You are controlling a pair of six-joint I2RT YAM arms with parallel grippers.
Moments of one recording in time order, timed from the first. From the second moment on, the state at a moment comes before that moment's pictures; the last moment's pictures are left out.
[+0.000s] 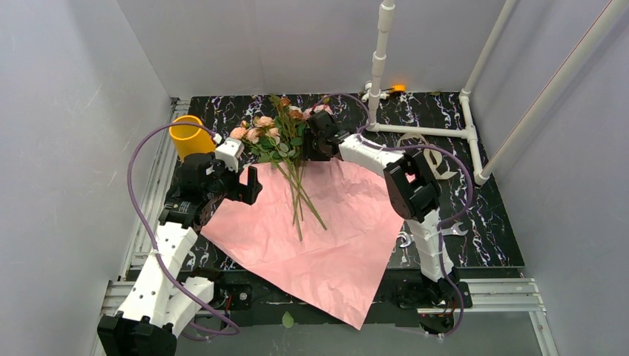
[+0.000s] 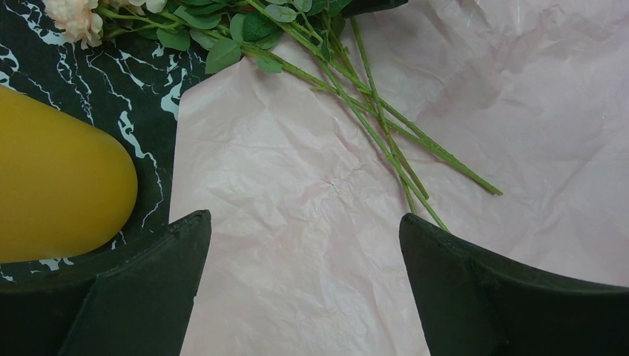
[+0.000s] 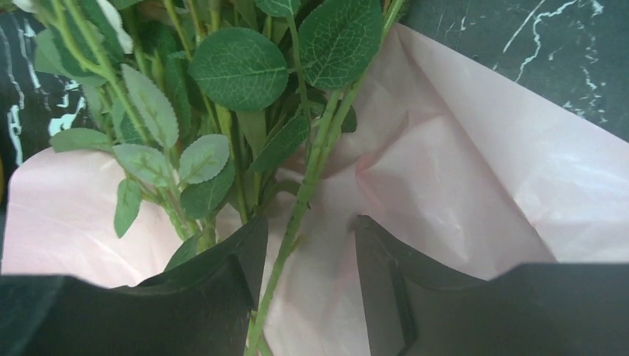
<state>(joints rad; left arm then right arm) -0.17 0.86 0.80 -0.50 0.30 0.07 0.69 2.19 1.74 -0.37 0.02 0.56</state>
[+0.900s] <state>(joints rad) -0.17 0.91 0.80 -0.50 0.29 0.07 0.64 2.12 1.69 -0.34 -0.07 0.61</state>
